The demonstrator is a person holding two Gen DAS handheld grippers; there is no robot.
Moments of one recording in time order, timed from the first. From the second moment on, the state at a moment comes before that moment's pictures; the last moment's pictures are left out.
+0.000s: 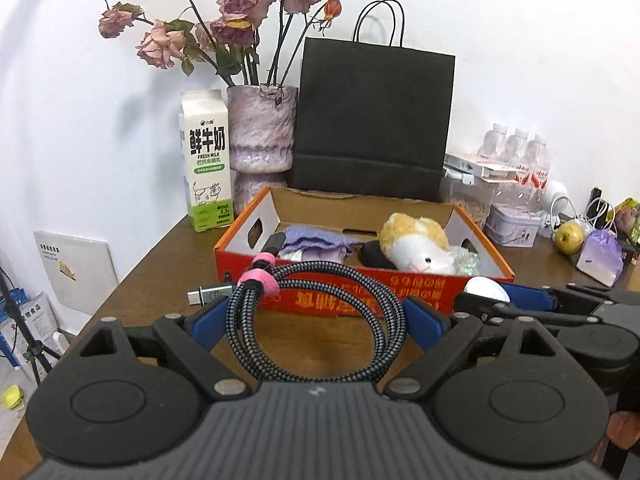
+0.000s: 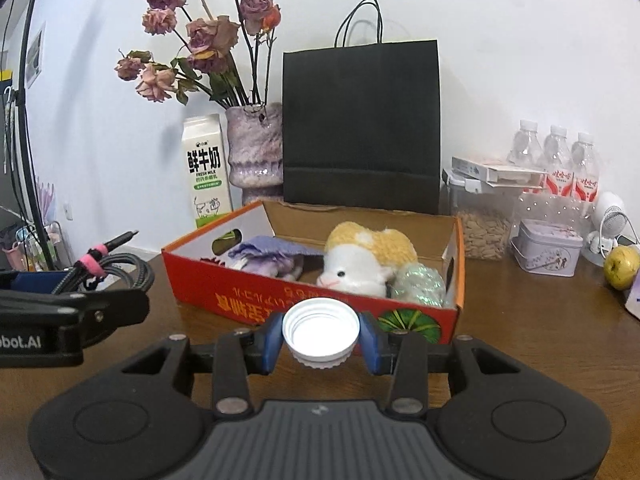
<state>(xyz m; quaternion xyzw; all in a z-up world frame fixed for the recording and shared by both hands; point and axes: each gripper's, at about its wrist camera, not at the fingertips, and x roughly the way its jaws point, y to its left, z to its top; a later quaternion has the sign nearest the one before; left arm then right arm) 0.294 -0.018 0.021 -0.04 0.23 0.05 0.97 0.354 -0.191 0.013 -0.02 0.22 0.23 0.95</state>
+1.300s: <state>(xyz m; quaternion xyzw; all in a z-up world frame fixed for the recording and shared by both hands) 0.472 0.006 0.033 -0.06 0.20 0.02 0.98 0.501 -0.157 0.026 -0.01 0.18 0.21 0.96</state>
